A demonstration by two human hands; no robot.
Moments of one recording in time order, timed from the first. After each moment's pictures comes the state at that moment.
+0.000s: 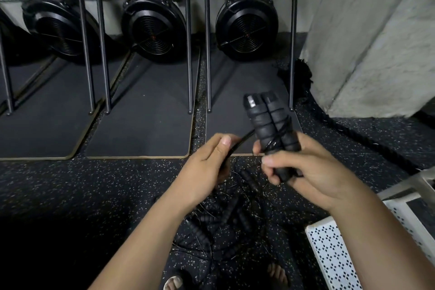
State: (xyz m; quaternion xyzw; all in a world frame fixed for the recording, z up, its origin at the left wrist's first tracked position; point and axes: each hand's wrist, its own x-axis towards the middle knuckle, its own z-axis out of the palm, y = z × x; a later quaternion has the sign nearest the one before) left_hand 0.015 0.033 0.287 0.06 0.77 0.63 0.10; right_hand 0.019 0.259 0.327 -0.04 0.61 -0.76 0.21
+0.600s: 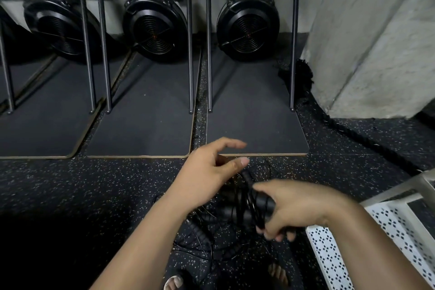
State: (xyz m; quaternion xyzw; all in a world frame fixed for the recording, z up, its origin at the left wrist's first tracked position) left_hand 0.015 0.028 0.283 0.10 0.82 0.56 0.09; right_hand 0.030 0.250 0.302 -0.07 0.79 -0.37 0.48
